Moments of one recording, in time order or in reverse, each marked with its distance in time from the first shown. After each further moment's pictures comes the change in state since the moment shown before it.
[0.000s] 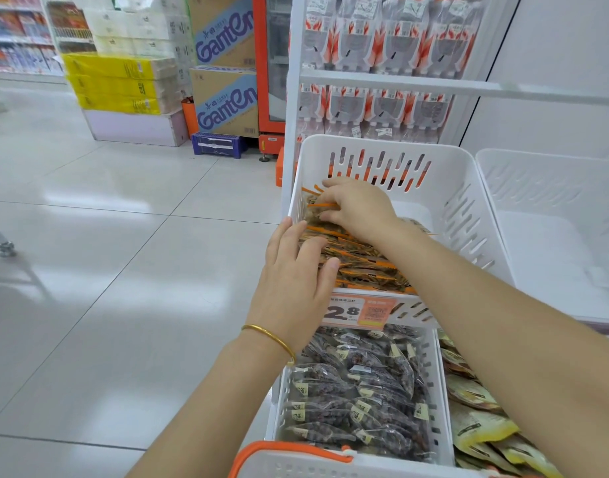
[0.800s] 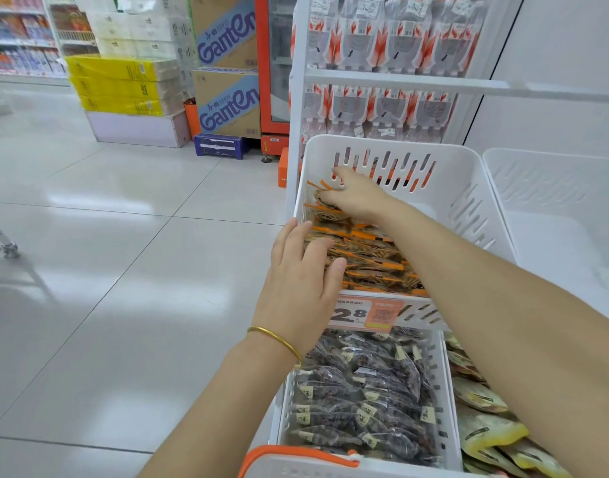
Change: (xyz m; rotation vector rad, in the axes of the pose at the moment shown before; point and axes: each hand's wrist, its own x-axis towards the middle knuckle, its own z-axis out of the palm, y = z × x) left_hand 0.002 -0.004 0.001 -0.004 -0.013 -0.010; right_hand 0.024 0.004 0.000 0.452 -0.148 0.316
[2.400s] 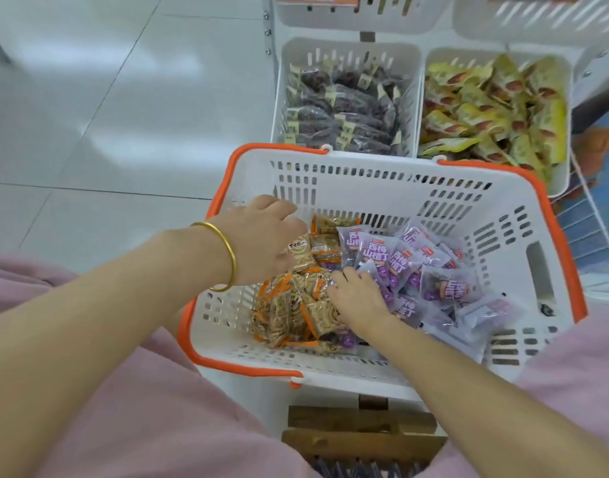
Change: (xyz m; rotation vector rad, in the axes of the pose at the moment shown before) left_hand -0.272 0.072 -0.043 0.619 -1.127 0.112; right_hand -0.476 0.117 0.254 -0.725 -0.517 -0.244
